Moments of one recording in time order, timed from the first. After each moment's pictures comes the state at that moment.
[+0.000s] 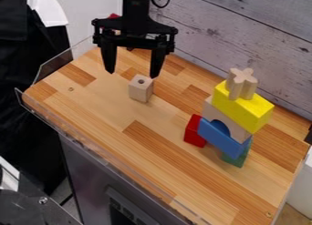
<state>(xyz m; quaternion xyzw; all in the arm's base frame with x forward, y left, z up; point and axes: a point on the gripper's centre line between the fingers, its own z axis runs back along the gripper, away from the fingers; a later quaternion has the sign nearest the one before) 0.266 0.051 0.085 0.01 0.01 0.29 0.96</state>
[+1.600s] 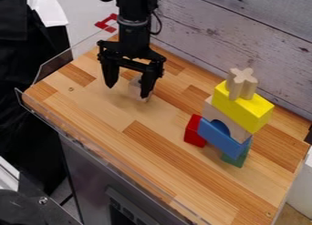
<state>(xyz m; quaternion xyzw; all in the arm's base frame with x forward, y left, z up) 0.280 0.076 0.030 -0.01 0.05 0.14 0.99</state>
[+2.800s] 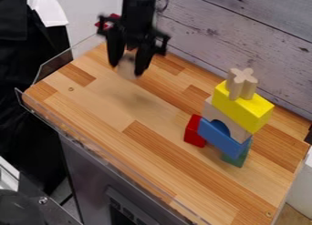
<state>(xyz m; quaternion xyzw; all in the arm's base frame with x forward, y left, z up) 0.279 0.063 0.088 0.04 0.07 0.11 0.99</state>
